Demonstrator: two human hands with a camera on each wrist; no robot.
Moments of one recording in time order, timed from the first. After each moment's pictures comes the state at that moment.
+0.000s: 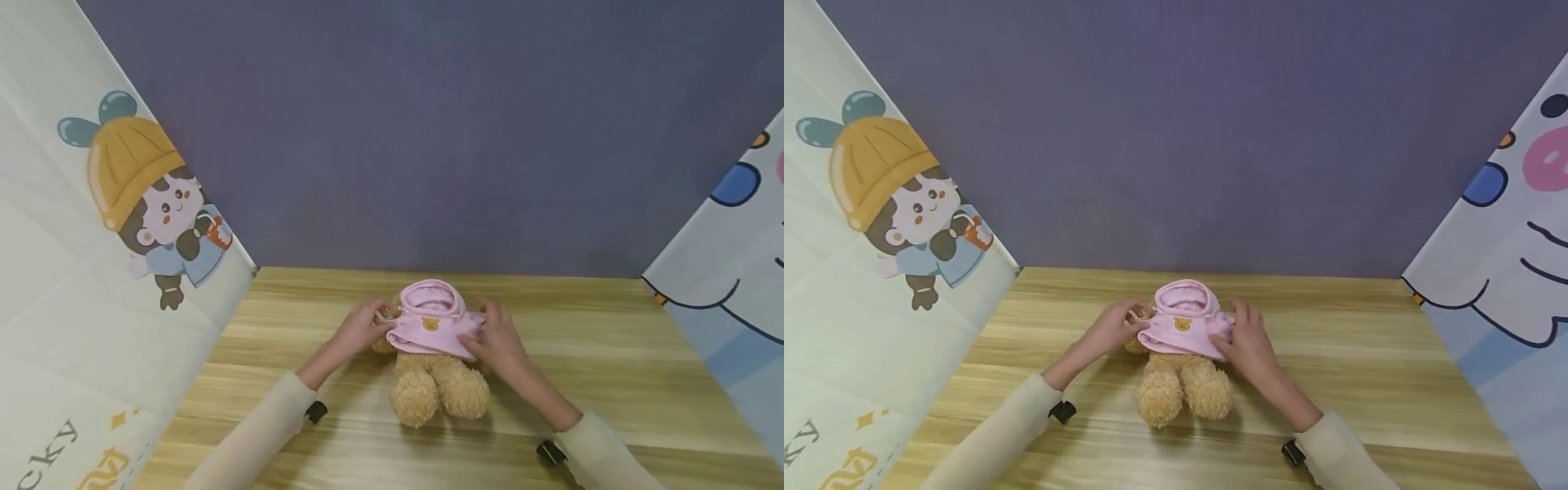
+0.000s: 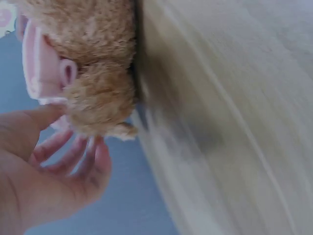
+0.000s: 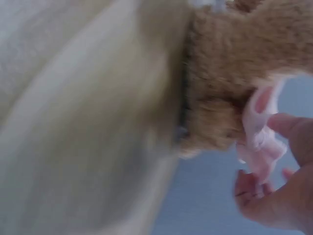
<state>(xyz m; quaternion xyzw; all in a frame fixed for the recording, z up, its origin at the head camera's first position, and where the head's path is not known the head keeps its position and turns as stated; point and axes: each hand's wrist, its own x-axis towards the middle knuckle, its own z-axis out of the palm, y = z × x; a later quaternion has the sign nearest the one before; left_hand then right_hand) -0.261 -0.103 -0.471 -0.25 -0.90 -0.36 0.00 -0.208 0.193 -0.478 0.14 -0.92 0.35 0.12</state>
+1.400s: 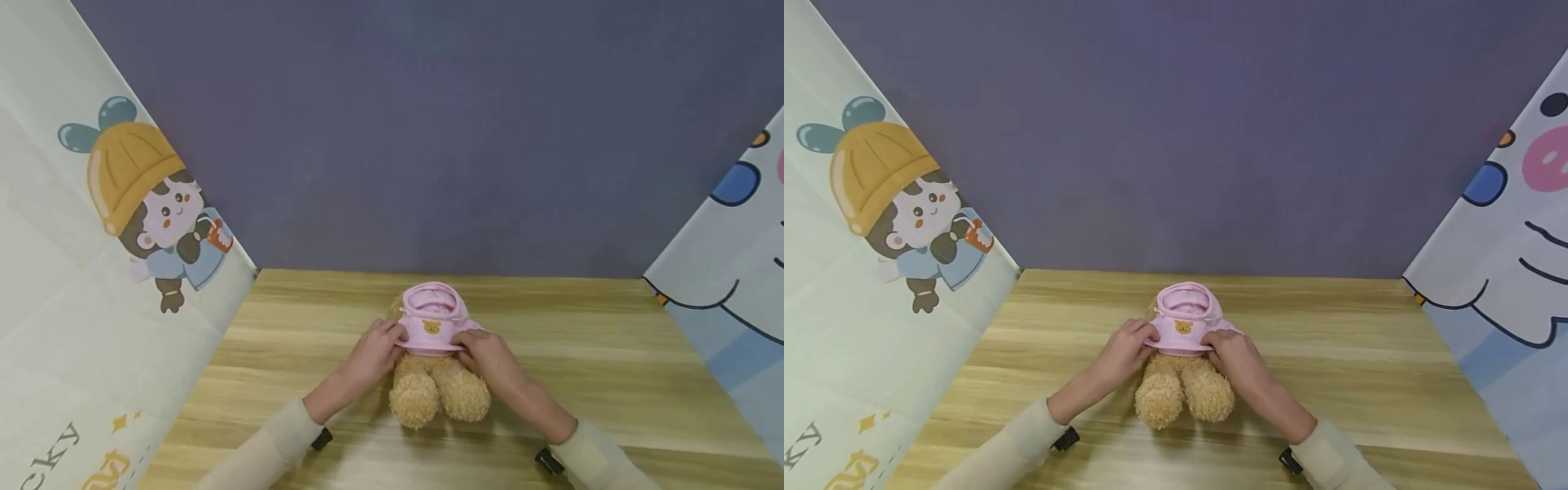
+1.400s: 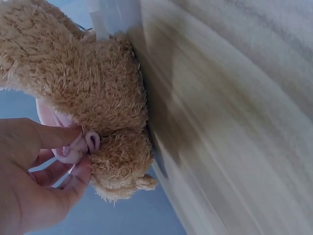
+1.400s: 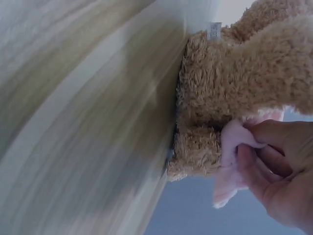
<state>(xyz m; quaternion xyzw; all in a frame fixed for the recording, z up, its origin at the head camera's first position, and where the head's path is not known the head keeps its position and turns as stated) -0.207 -0.076 -0.472 -0.34 -0.90 -0.22 0.15 -0.186 0.179 -0.474 0.29 -0.91 0.21 0.20</state>
